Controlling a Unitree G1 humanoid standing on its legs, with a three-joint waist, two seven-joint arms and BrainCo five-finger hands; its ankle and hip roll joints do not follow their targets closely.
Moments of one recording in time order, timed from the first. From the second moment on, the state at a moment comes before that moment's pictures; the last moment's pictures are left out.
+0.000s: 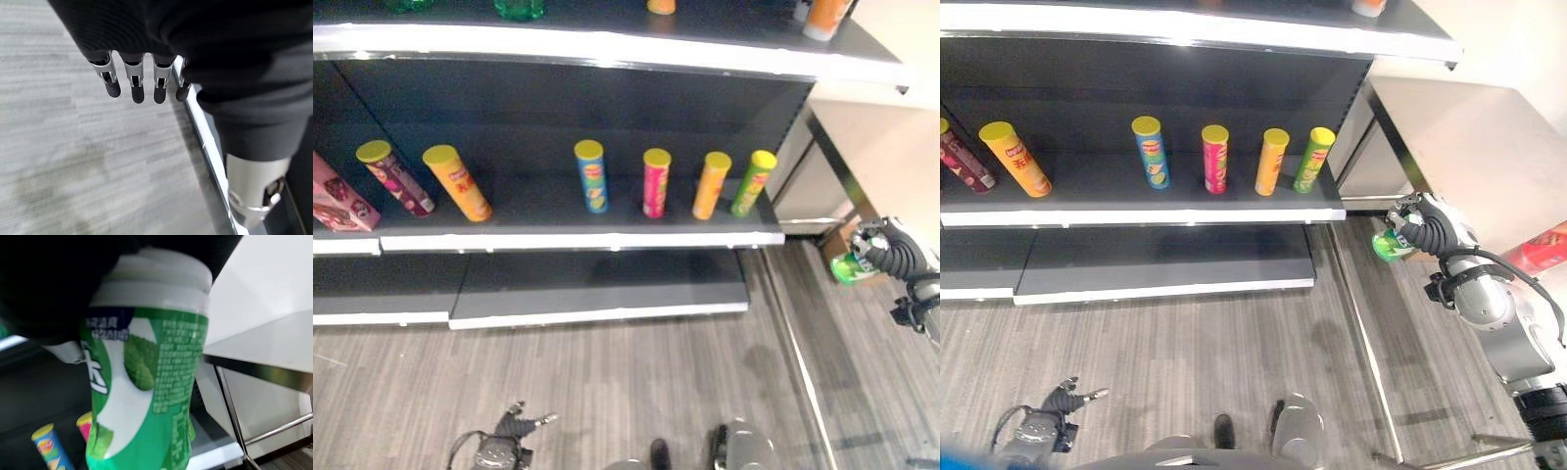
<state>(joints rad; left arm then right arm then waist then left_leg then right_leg) 0.02 0.45 -0.13 1.03 -0.10 -0.08 0.08 -0.01 -0.97 -0.02 -0.02 -0.12 -0.12 -0.08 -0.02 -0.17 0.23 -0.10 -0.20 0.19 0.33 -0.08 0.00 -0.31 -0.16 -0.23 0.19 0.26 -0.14</state>
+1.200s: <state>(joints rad) 0.07 0.30 -0.09 1.04 -0.06 -0.08 0.07 0.16 -1.04 -0.40 -0.20 -0.10 -0.19 -0.08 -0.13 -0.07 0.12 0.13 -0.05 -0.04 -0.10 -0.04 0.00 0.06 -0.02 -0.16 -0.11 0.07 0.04</state>
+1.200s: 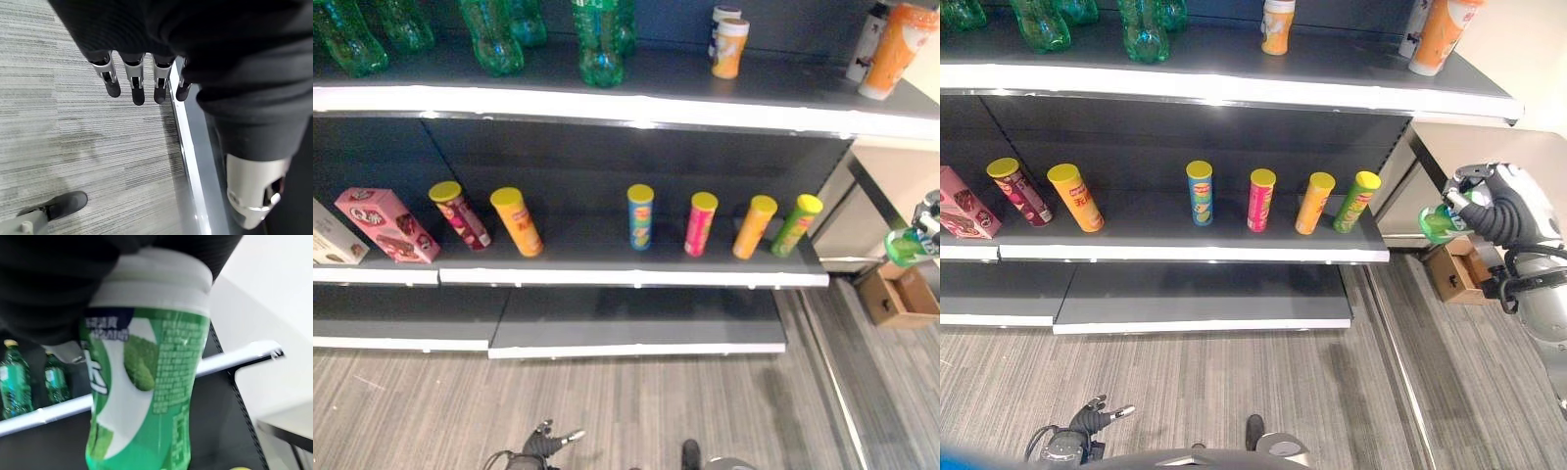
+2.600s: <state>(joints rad) 0.06 0.29 -0.21 1.08 -0.12 -0.08 0.10 -1.31 -1.17 0.84 0.96 -0.24 -0.07 -0.19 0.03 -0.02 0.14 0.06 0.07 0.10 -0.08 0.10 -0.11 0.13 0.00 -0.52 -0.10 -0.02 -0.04</state>
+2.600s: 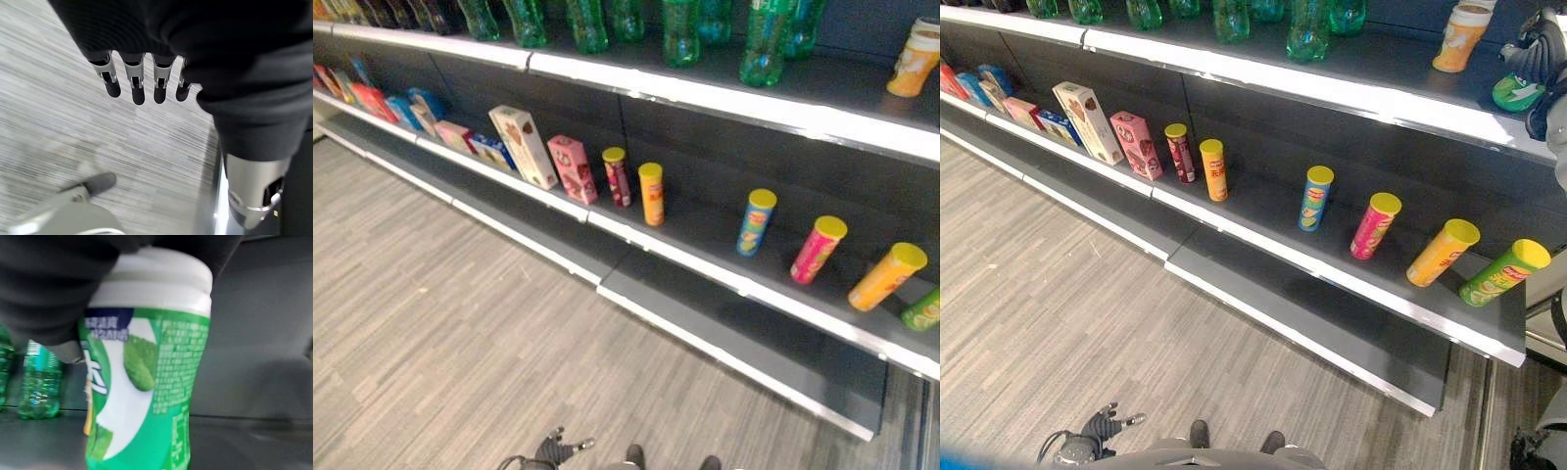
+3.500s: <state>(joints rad) 0.09 0.29 -0.21 1.09 -0.15 -0.08 0.10 -1.33 -1.14 0.89 0.96 -0.24 -0.07 -0.18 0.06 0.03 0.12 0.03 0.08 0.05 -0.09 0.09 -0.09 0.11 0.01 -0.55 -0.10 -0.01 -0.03</state>
